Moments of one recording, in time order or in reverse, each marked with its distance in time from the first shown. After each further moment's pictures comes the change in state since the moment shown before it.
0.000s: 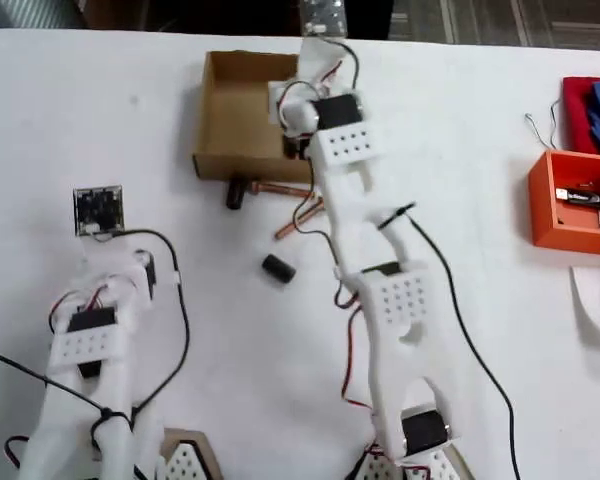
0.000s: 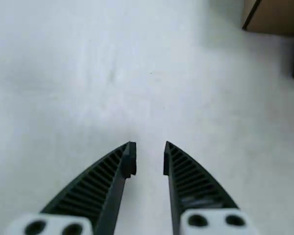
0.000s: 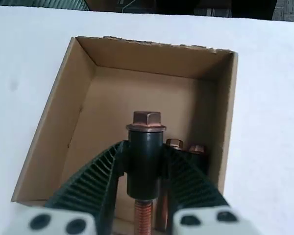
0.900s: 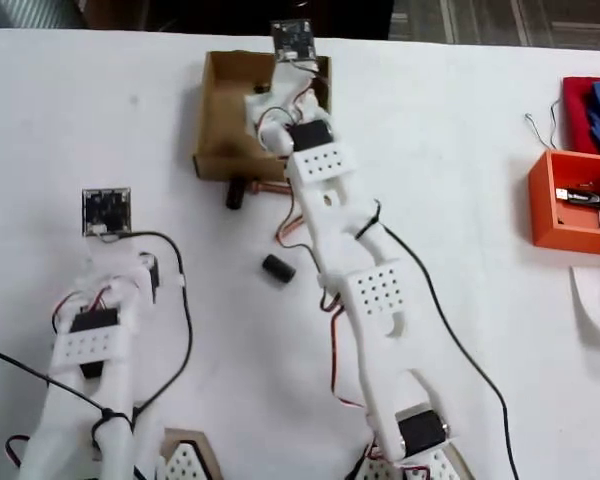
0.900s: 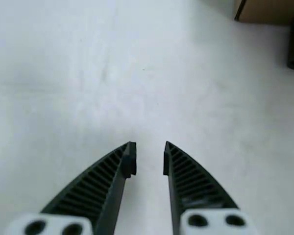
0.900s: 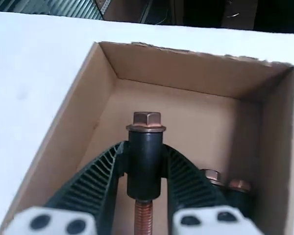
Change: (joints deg) left arm 0.9 0.0 0.5 0.0 -1.9; right arm -3.0 9.8 -0.9 -14.7 0.0
